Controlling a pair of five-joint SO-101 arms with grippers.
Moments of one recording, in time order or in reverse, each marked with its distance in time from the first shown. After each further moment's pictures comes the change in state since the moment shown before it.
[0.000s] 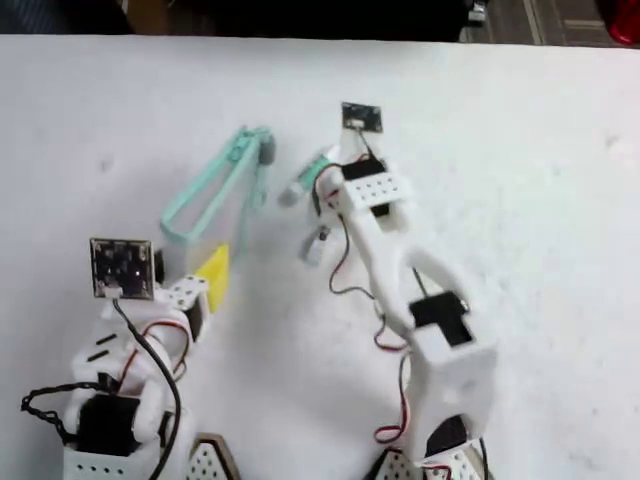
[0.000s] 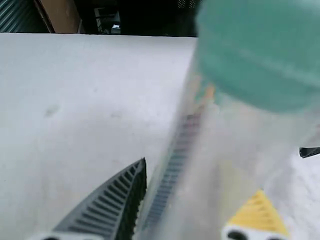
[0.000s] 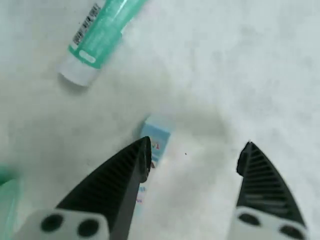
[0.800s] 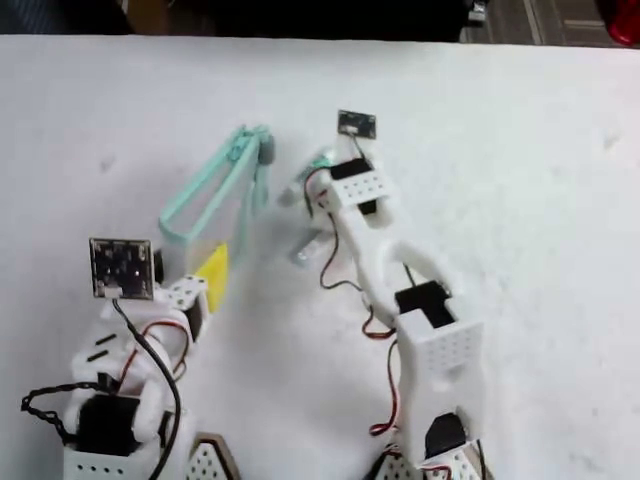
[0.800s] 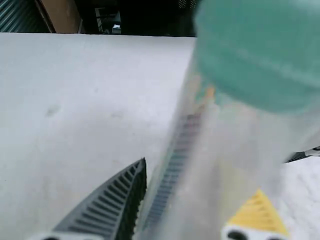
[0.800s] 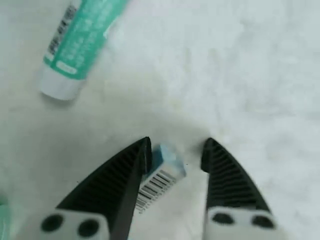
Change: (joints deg) left arm -0.2 0.0 0.0 0.0 0.0; right arm -2.7 6.9 -4.6 0.9 -4.6
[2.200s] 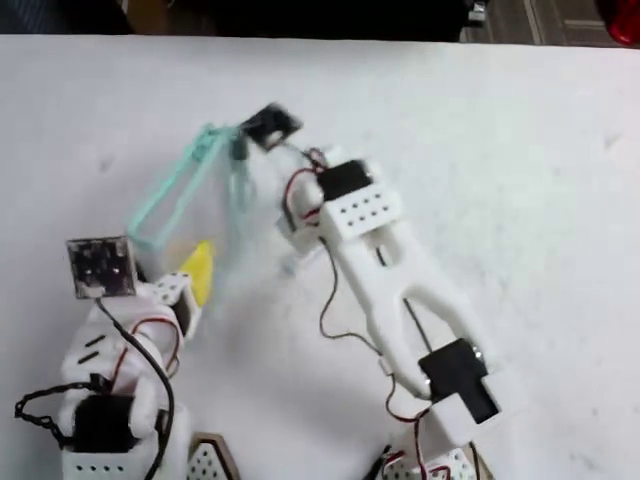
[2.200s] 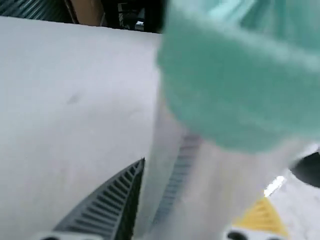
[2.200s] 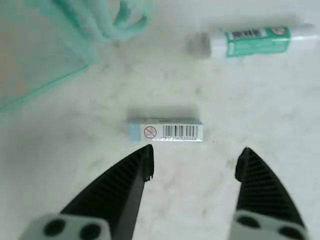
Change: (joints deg) left arm -5.1 0.5 0.0 0.0 2.5; right arm -7.2 -25.9 7.3 12.0 45.6
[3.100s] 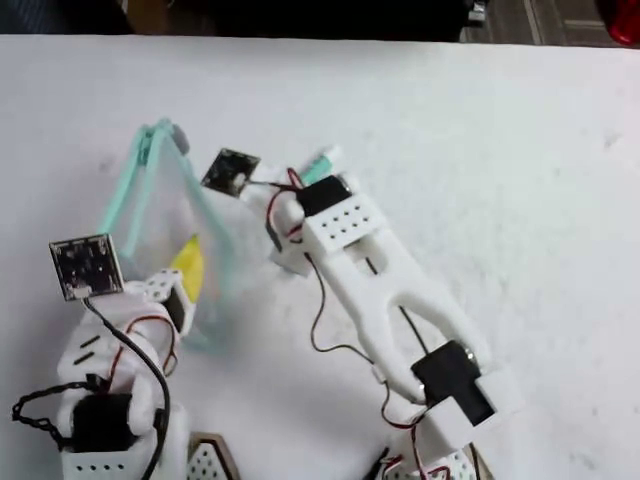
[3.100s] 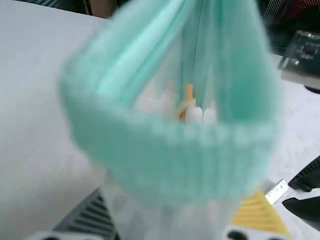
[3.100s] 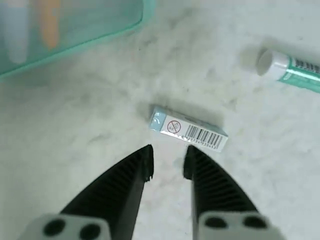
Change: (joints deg) left arm -2.5 0.4 0.0 0.0 3.3; right arm -3.0 0.0 4.0 -0.4 15.6
